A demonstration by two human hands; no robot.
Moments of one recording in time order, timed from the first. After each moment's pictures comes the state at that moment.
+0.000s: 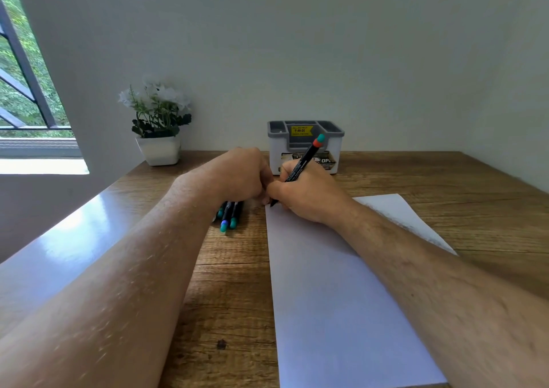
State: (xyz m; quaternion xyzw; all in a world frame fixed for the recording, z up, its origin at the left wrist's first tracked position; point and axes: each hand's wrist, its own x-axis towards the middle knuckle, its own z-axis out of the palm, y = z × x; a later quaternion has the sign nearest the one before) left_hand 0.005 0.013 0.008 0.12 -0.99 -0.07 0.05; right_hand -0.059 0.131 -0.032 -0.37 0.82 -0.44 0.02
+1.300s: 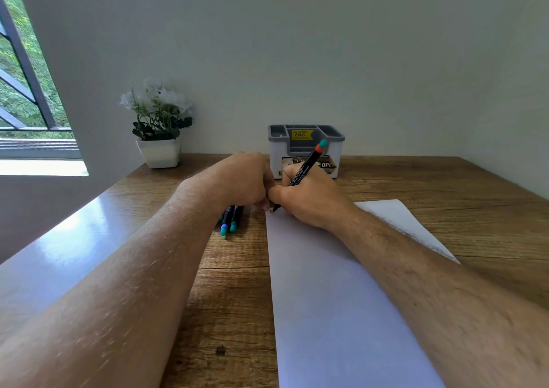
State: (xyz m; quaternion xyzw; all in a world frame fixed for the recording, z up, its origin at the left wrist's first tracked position) left_hand 0.001 0.015 0.007 0.13 -0.99 -0.04 0.04; right_hand -0.059 0.132 -0.032 -0.37 0.82 -0.44 0.01
